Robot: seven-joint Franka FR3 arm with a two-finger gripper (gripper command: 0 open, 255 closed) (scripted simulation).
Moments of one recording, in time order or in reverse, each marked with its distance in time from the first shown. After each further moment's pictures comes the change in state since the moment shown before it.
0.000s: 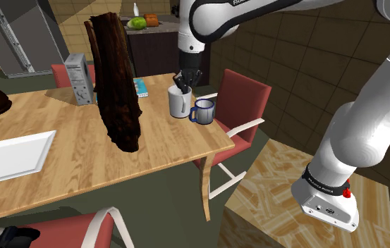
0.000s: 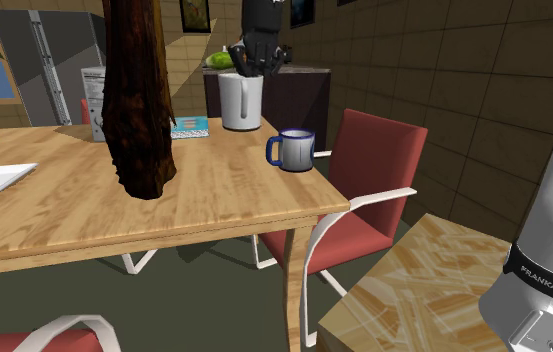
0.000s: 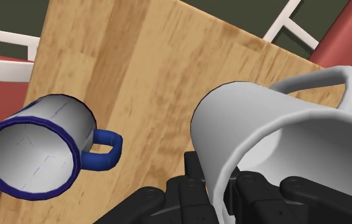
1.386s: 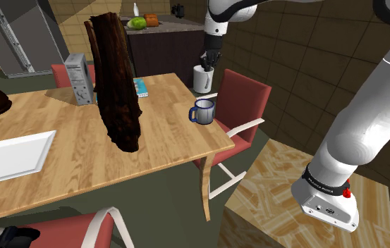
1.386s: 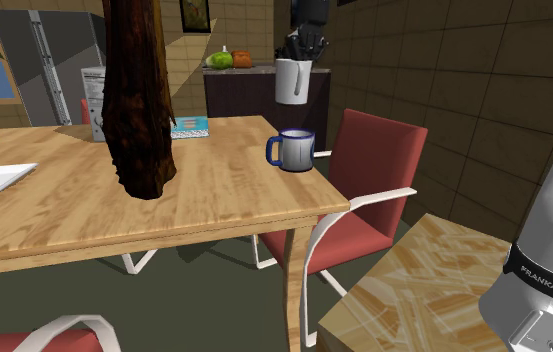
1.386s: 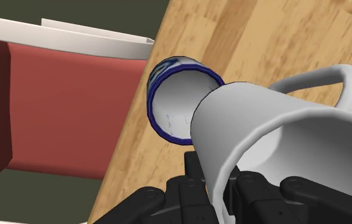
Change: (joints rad) arm -0.142 0.032 -0.193 0.101 0.005 -0.091 -0.331
